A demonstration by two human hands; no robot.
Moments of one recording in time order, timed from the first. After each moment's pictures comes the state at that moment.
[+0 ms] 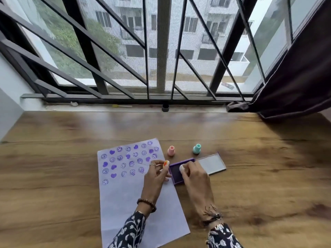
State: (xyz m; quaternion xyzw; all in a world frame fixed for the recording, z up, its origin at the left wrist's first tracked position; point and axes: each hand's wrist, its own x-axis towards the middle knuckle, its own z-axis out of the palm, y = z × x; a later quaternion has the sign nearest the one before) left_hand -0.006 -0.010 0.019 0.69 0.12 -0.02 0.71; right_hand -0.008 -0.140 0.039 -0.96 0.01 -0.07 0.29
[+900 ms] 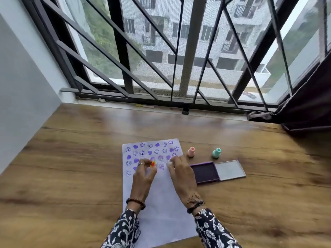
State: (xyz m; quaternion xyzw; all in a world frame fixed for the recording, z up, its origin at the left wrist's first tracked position) left_hand -0.025 0.067 0.003 0.75 0.17 0.09 0.63; right_hand 0.002 -0.060 0.047 -0.95 -0.09 0.01 0.29
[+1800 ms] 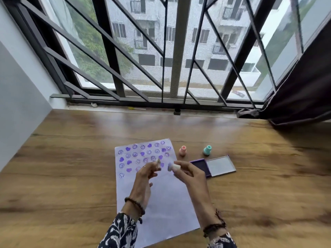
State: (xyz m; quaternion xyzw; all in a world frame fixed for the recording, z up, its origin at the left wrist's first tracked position) left_hand -0.040 0.043 0.065 0.57 0.23 -0.08 0.79; right_hand -0.032 -0.096 0.070 -0.68 0.08 0.09 0.72
